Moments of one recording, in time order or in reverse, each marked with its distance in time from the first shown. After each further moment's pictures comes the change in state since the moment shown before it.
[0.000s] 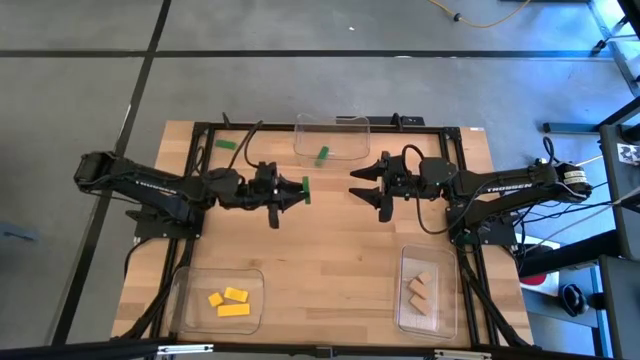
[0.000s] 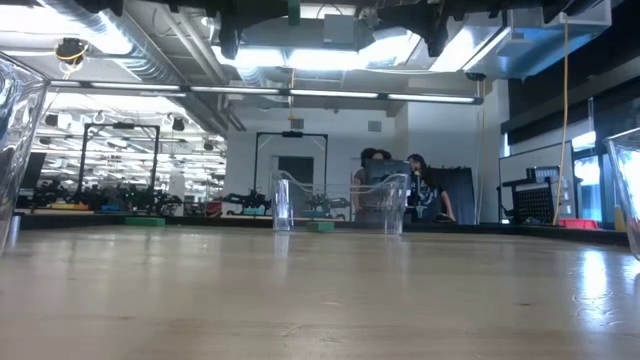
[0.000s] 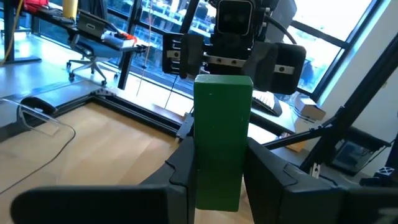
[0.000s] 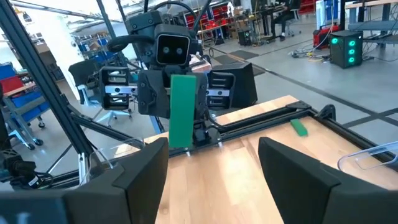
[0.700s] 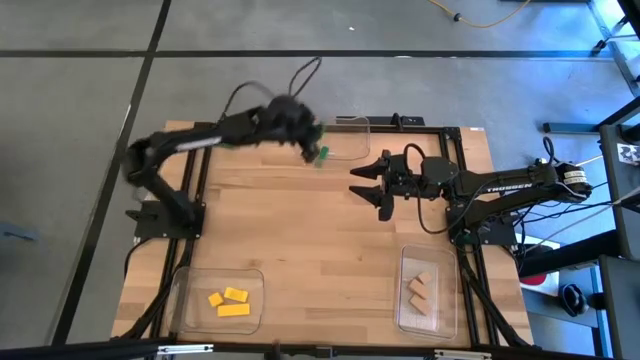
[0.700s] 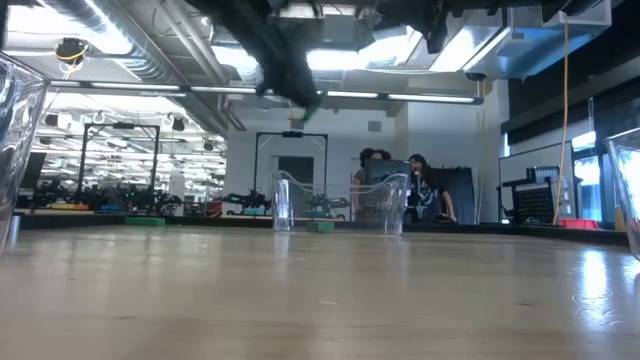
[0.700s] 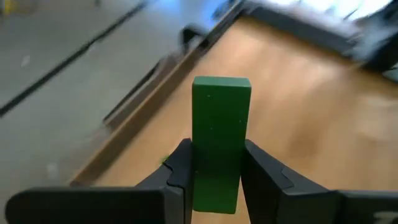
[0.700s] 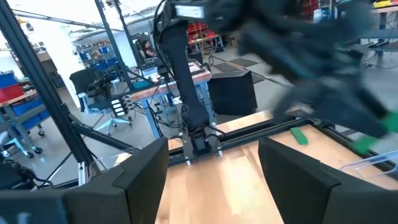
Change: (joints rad) left arm 0.504 0.416 0.672 -0.888 0.153 0.269; right arm 0.000 0.000 0.000 0.035 0.008 0.000
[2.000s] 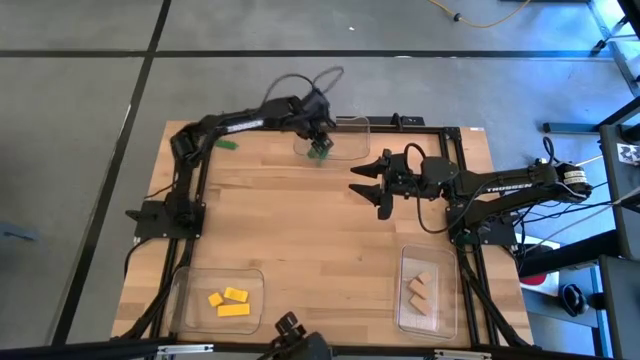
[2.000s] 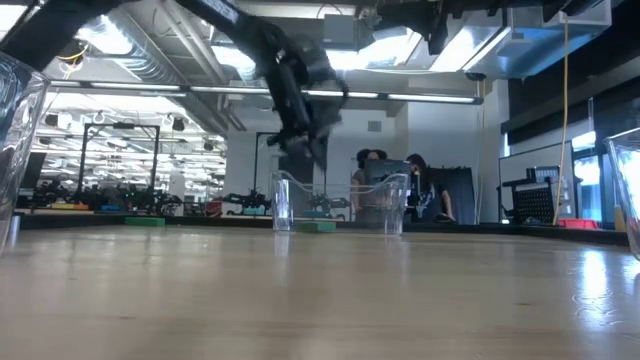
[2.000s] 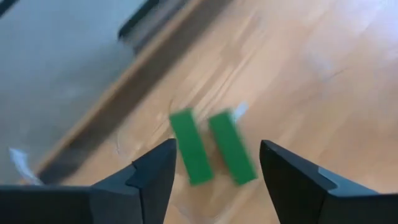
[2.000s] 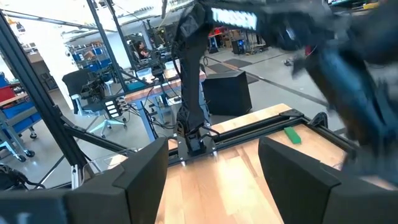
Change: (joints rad) left arm 0.125 0.449 0.360 -0.329 0.009 -0.030; right arm 0.000 0.000 0.000 -0.002 0.029 0.001
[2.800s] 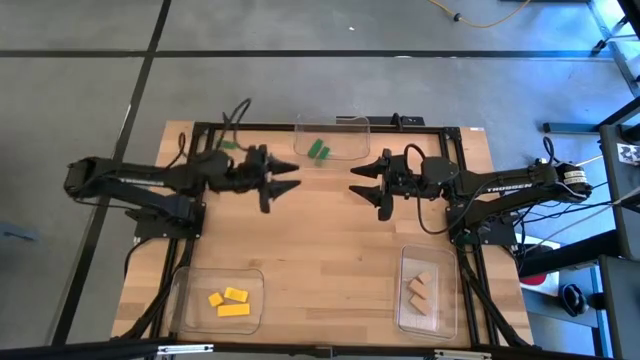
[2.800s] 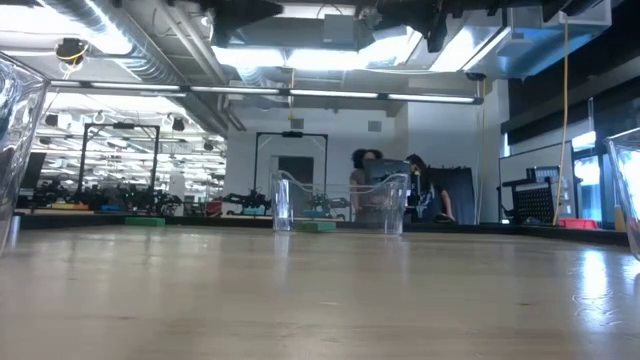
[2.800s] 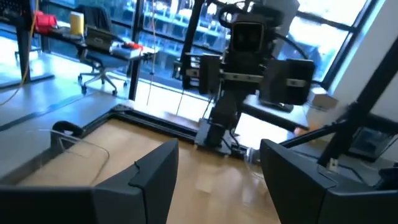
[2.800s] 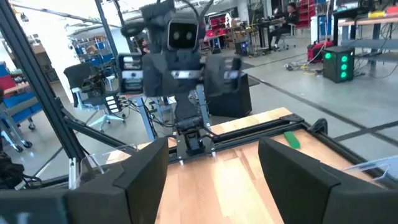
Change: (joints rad) left arm -0.477 -0.985 -0.961 0.999 -0.019 -0.142; right arm 0.000 0.000 0.000 0.000 -0.015 -0.040
